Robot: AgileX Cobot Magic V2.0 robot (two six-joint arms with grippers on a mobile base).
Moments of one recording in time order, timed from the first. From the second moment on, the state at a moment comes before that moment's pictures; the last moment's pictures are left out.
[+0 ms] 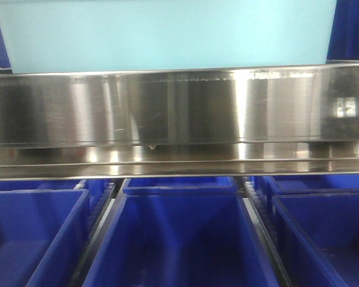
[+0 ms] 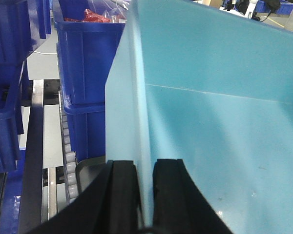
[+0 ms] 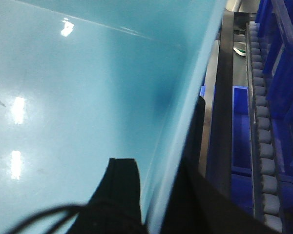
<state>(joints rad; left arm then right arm) -0.22 1.56 -2.12 -0.12 0.93 -0.05 0.40 1.61 -2.10 0.02 1.11 0.10</state>
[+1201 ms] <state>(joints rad) -0.22 1.72 -2.11 -0.10 1.27 -0.07 0.39 1.75 -2.10 -0.01 1.25 0.08</state>
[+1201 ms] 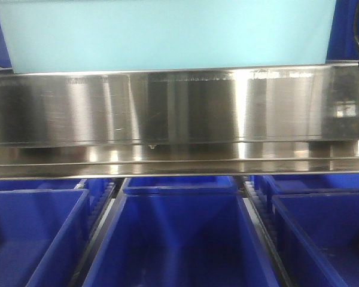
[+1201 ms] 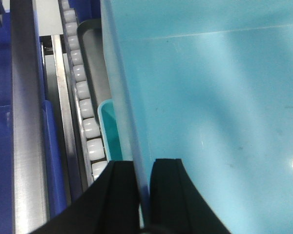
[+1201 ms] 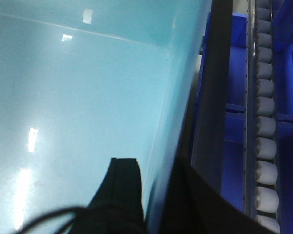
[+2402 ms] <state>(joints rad) -0.25 1.68 -2.00 -0.13 1.24 -0.07 0.40 1.73 -2.10 0.05 1.25 0.07</state>
